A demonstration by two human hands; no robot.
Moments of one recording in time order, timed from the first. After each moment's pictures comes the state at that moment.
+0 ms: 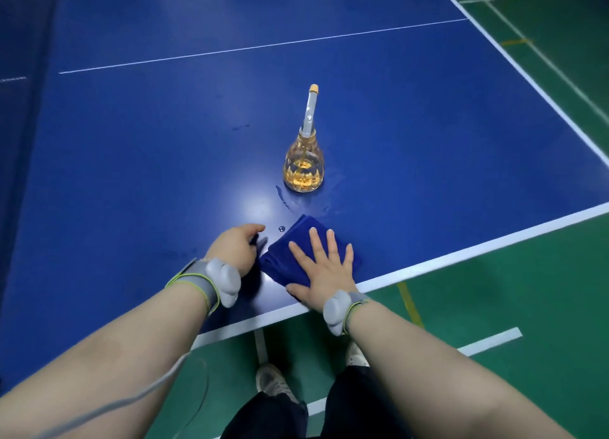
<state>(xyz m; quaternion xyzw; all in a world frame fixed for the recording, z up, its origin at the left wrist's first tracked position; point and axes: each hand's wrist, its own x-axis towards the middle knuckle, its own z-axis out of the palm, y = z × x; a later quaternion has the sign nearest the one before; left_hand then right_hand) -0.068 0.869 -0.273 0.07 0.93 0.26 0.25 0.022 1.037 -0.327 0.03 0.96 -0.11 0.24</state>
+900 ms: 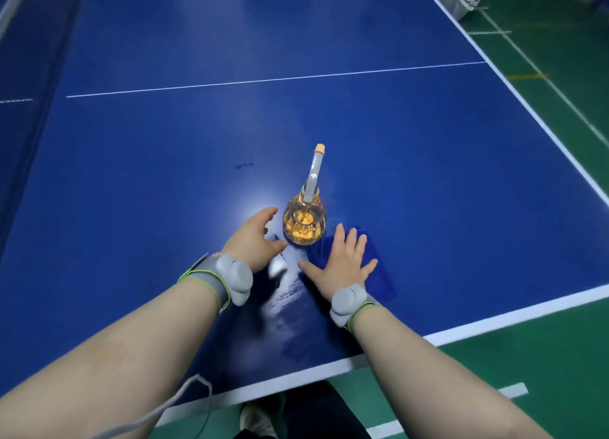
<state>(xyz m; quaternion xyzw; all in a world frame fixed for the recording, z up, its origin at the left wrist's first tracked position) -0.162 0.927 -0.249 0.05 0.89 0.39 0.24 -0.096 1.088 -0.305 0.23 0.92 -0.26 0.16</state>
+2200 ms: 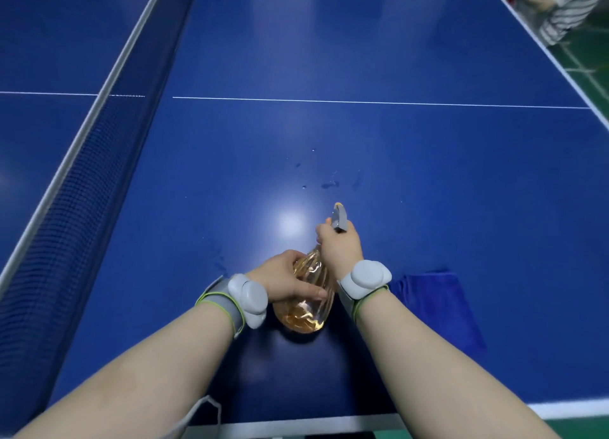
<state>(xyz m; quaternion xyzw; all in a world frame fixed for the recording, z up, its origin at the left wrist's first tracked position) -0.180 0.797 -0.255 0.03 0.80 0.44 0.40 -0.194 0.920 -0.239 0.28 0.73 -0.61 0.08</state>
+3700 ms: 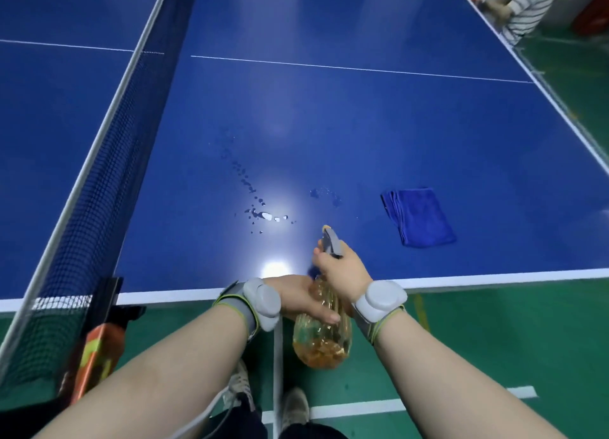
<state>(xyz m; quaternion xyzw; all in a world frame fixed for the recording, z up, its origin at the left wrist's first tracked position) 0.043 0.758 -0.262 0.13 0.69 0.44 0.56 0.051 0.885 -0.252 0.19 0.76 -0.61 0.16</state>
